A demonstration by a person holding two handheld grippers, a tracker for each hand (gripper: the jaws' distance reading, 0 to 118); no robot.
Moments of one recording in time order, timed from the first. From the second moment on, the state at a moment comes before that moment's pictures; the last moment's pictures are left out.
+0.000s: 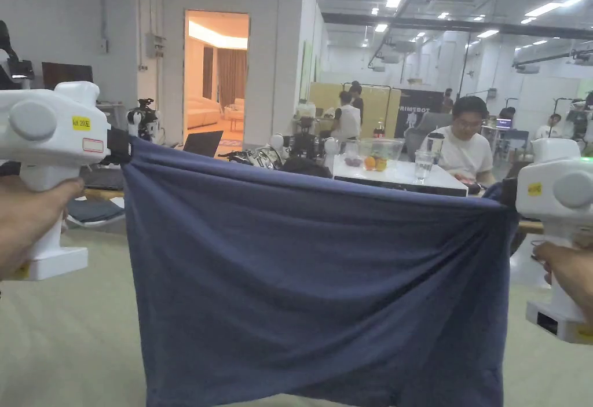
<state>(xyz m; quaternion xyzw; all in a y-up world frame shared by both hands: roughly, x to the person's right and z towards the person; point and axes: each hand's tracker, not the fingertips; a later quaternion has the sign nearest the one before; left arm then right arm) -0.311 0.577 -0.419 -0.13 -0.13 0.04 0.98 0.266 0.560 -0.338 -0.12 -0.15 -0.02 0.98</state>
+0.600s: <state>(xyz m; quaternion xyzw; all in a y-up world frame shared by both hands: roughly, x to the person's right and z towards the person) -0.304 0.635 -0.508 -0.10 -0.10 0.02 0.99 0.266 0.631 -0.409 -0.06 -0.17 0.04 0.98</state>
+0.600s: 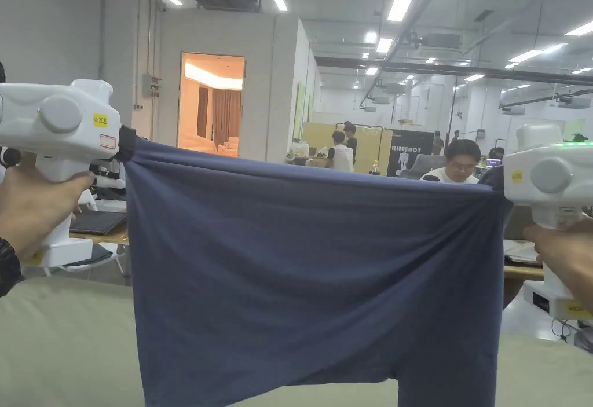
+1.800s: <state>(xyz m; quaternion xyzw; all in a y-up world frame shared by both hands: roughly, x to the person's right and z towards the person) -0.353 0.271 -0.210 -0.38 -0.15 0.05 0.91 0.212 0.248 -0.117 -0.39 -0.18 0.01 0.91</state>
